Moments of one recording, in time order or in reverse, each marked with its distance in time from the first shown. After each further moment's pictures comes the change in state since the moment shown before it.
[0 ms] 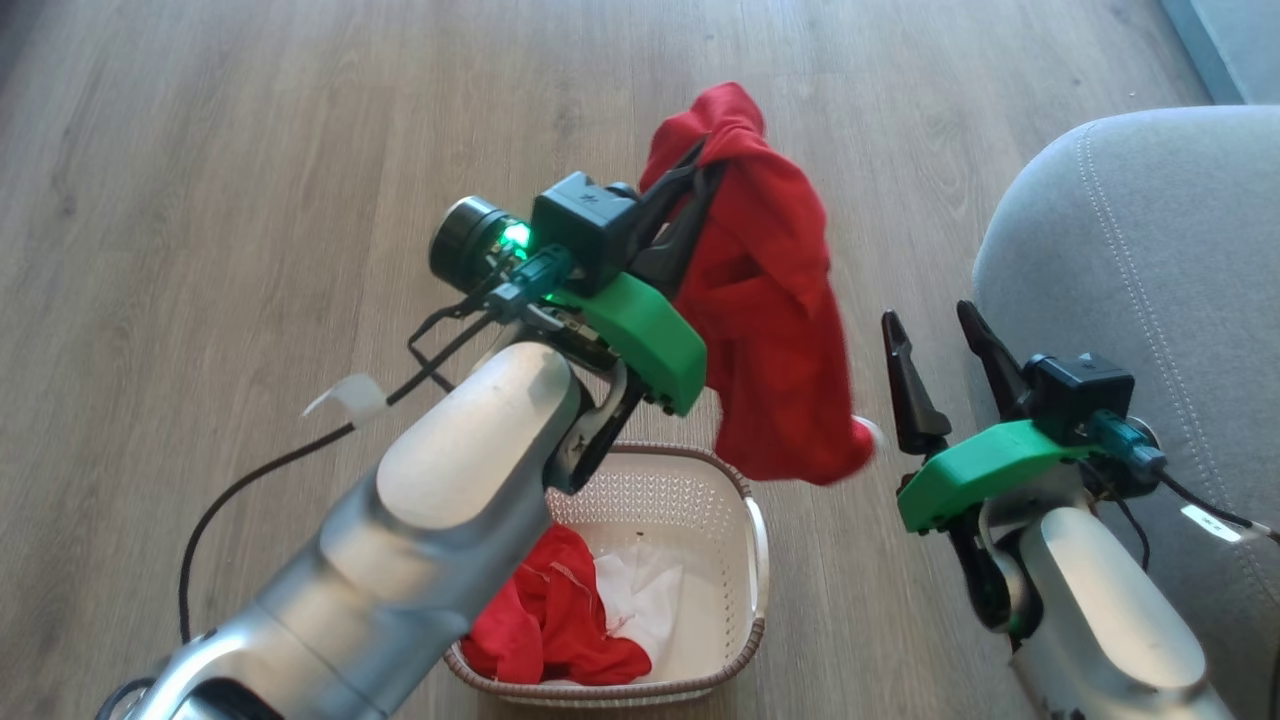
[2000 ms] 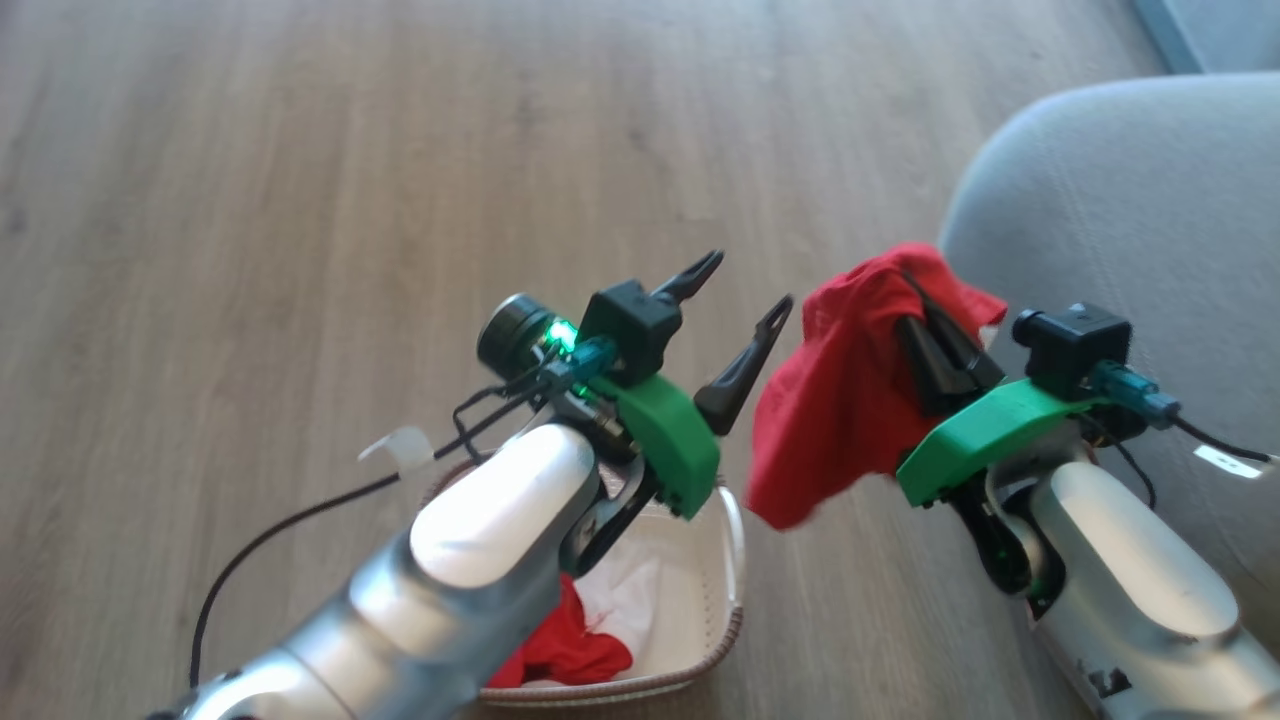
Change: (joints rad) left arm 0.041 0.006 -0.169 0.067 -0.076 -0.054 -0.004; right arm -0.118 -0.152 0.245 -0.029 0.226 0.000 0.000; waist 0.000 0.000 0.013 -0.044
